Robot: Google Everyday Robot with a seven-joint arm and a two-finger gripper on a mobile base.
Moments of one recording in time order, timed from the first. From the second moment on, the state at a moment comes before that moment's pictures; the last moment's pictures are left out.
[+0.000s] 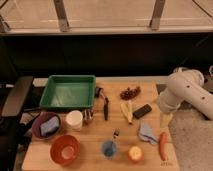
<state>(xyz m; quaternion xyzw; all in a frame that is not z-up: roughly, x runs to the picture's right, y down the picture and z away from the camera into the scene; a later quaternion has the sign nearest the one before) 0.272 0.136 0.718 -0.30 -0.07 -0.06 0.95</state>
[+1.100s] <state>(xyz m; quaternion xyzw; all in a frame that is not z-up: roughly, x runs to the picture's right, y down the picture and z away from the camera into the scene) 0.264 0.137 0.715 -0.30 -0.09 -0.09 0.94</state>
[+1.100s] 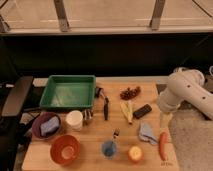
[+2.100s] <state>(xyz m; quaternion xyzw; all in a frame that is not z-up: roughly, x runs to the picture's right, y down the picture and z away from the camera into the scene) 0.226 0.203 0.780 -0.33 -0.14 -0.12 0.93</state>
